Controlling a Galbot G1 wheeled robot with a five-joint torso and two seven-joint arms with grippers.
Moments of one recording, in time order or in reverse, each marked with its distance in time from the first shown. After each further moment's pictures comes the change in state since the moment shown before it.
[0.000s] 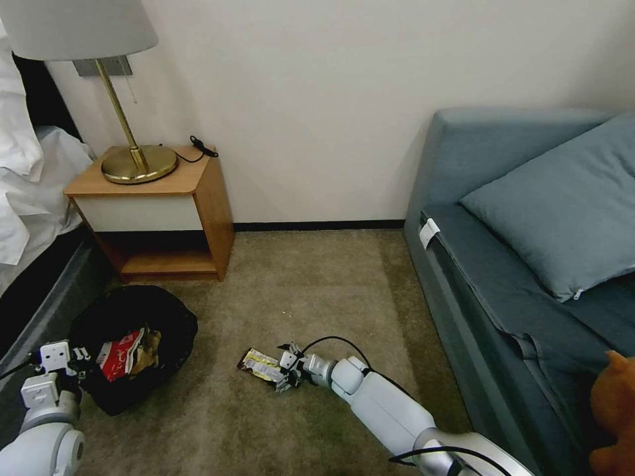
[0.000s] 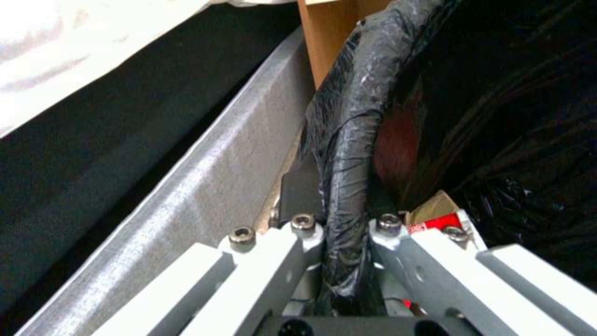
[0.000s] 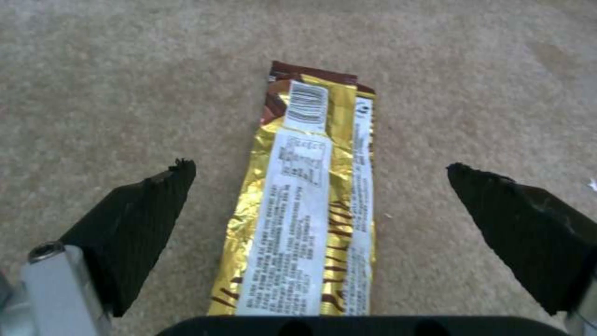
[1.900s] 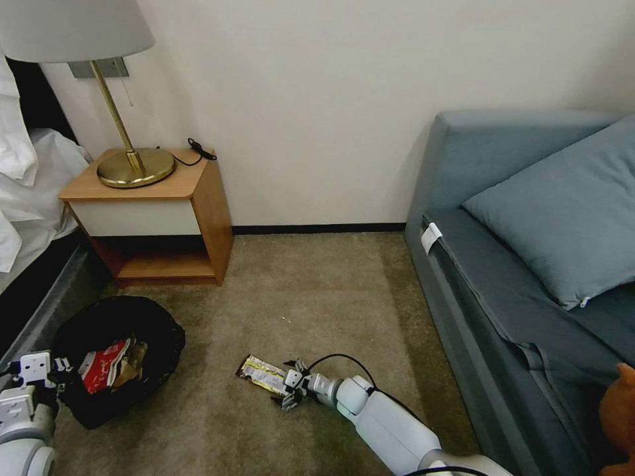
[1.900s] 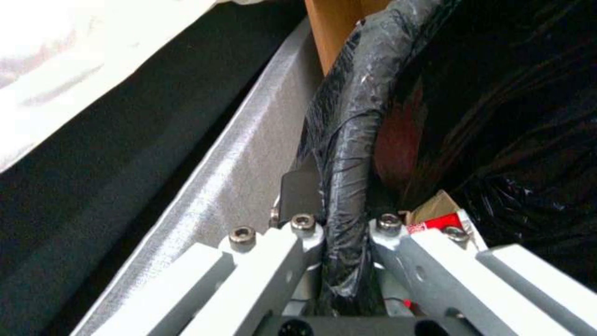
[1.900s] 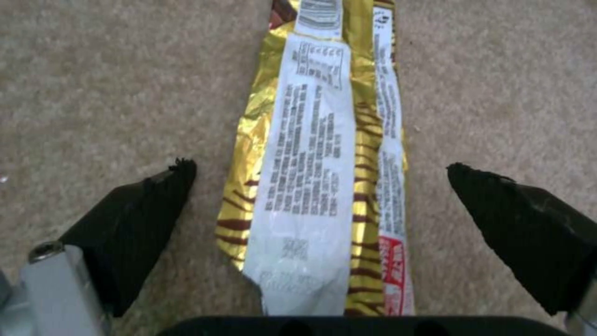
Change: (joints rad) left arm 0.080 0.066 -0.045 0.022 -0.016 -0.041 0.046; right arm -0.073 0.000 0.067 -0.026 -0.094 0.011 0.041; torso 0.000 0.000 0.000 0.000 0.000
